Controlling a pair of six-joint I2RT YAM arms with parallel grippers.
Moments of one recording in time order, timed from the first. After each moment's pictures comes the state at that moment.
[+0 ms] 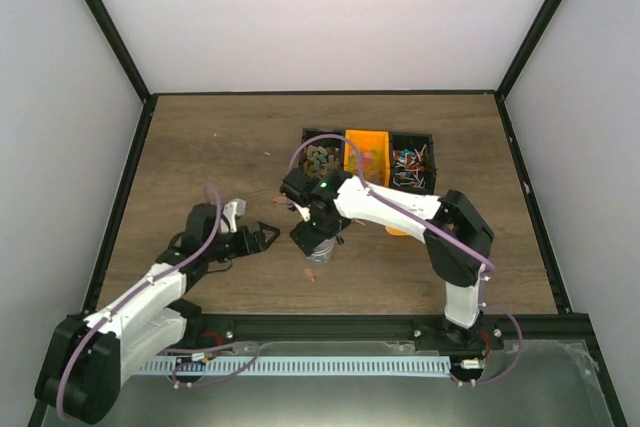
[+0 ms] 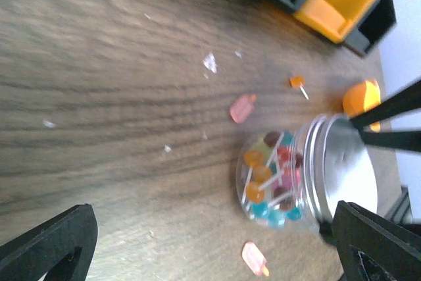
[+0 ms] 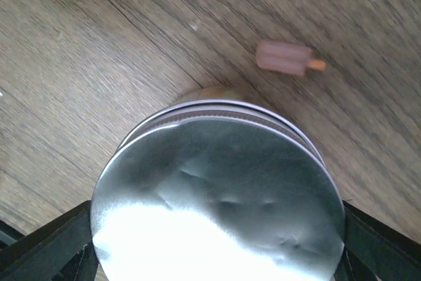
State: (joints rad) left arm -0.34 0.92 0.29 -0.09 0.49 -0.65; right arm 0.98 1.89 1.49 -1.01 -0.03 0.24
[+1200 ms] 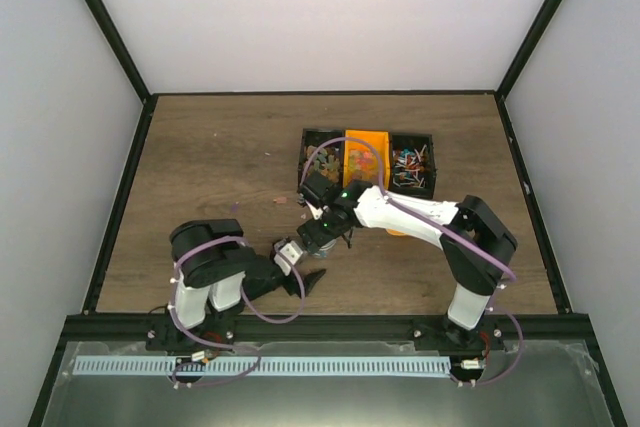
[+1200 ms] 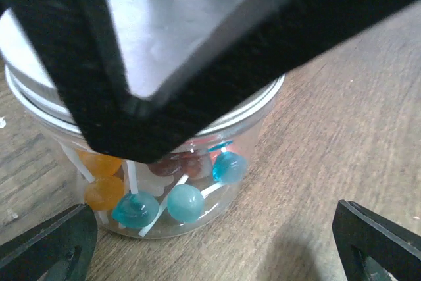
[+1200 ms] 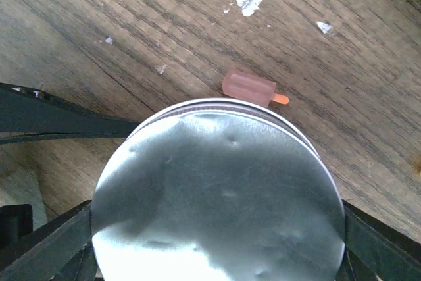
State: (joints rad) left arm -1.01 1.95 0.07 1.54 -0.03 -0.19; right arm 0.93 1.74 1.22 -0.71 -0.04 0.28
